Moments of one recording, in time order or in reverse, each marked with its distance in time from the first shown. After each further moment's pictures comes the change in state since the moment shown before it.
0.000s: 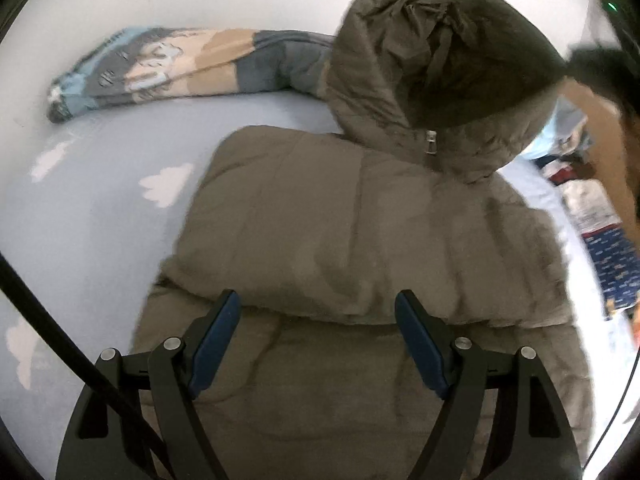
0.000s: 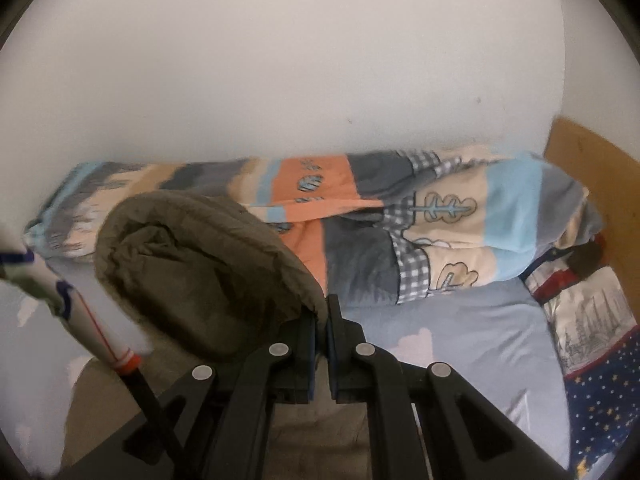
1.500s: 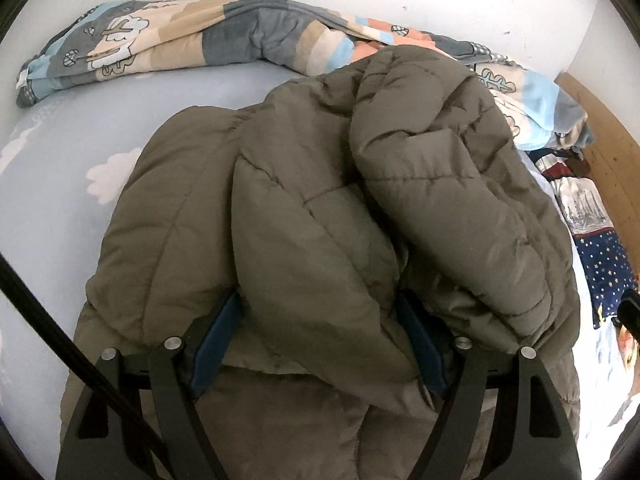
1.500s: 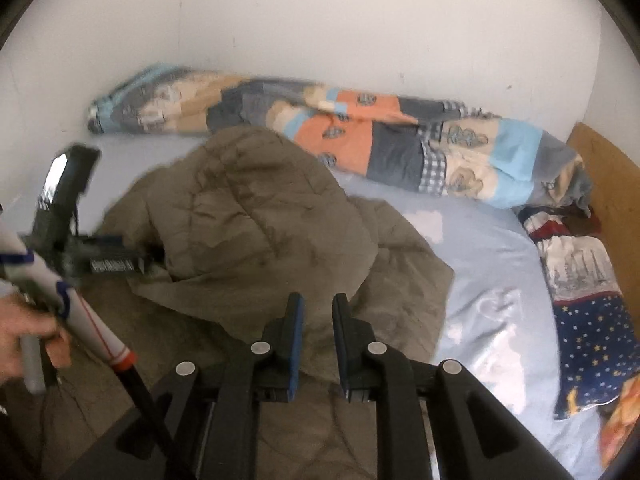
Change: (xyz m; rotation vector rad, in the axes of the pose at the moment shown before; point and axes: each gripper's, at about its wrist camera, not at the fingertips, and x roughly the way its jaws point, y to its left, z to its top) left arm 0.053 -0.028 0.028 -0.004 0.087 -0.031; right arm -0.098 0.026 -0.176 -0.190 0.194 0.016
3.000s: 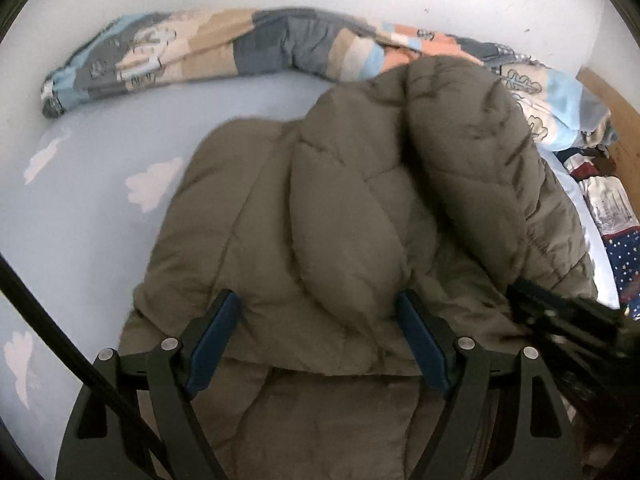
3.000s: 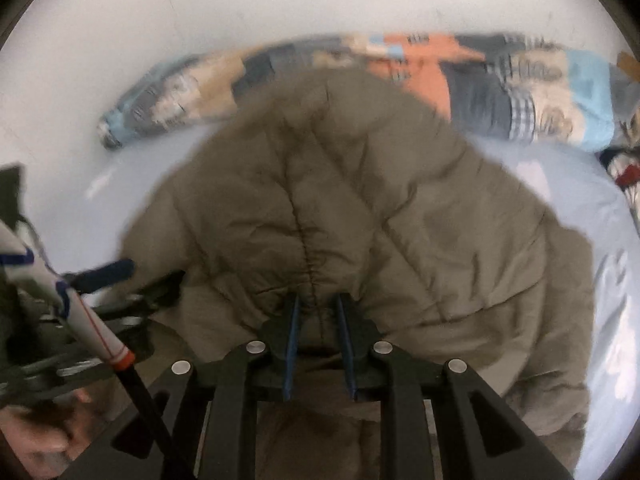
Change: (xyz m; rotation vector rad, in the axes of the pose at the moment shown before) left arm -0.001 0.019 0.003 -0.003 -0.018 0.111; right arm 0.129 0.071 0.026 0.193 0.153 0.250
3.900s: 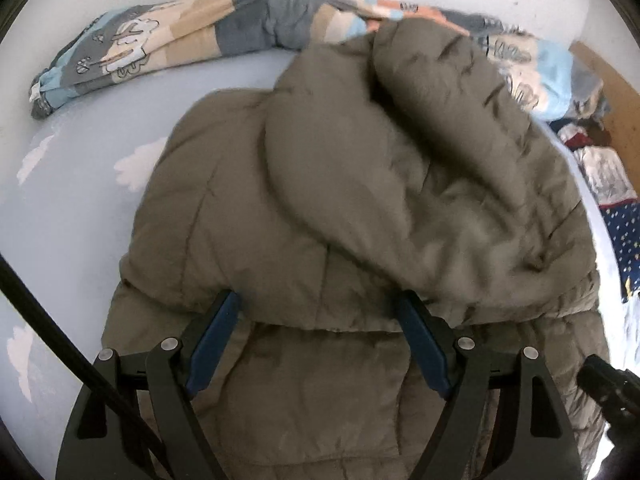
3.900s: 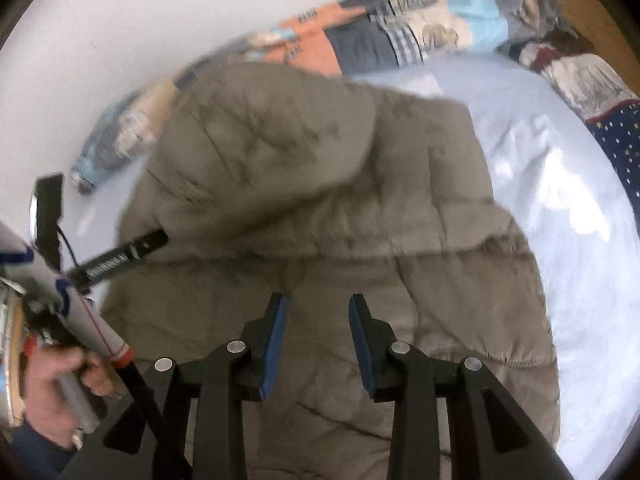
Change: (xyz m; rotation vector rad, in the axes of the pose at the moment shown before) left arm 0.001 -0.015 -0.020 0.076 0.067 0.015; right arm -0.093 -0.059 -0.094 0.265 0.044 -0.047
